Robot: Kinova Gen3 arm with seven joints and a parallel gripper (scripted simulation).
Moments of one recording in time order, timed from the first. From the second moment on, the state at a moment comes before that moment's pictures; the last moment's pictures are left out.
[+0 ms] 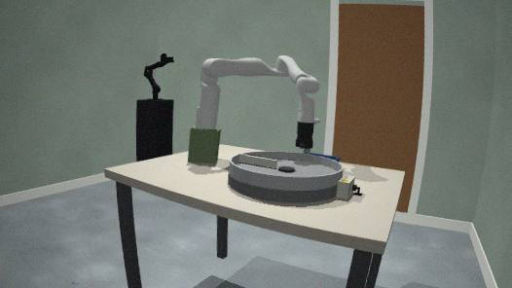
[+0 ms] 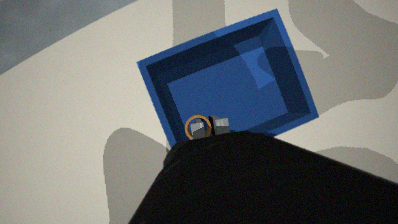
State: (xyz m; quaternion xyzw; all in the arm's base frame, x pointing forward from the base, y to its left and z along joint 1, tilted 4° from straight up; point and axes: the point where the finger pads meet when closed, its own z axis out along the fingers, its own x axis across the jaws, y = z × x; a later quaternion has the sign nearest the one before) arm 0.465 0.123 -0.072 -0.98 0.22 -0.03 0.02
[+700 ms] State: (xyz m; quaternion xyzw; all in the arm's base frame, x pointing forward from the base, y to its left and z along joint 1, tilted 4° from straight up) arm 0.466 0.123 -0.081 -0.98 0.22 -0.03 0.02
